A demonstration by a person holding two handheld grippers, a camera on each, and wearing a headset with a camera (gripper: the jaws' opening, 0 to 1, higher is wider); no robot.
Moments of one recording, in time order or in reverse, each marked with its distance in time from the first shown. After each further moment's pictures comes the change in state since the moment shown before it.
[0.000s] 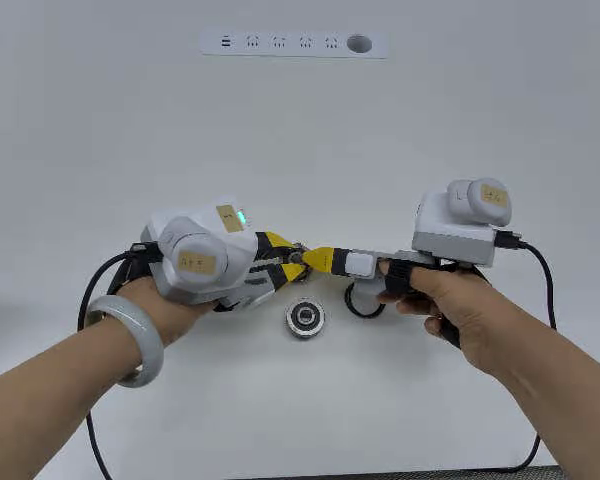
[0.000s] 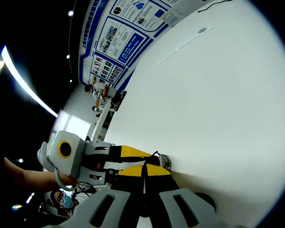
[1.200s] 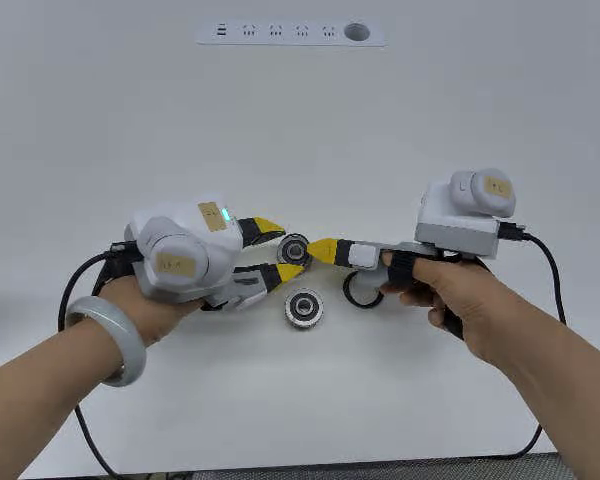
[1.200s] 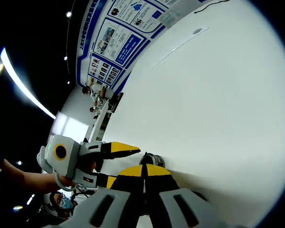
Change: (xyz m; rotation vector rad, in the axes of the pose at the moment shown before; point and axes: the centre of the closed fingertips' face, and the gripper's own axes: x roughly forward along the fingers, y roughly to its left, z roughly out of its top) left arm -0.010 -0.001 0.002 0.029 -0.045 0.001; right arm -0.004 -0.008 0.000 0.017 -0.012 -0.018
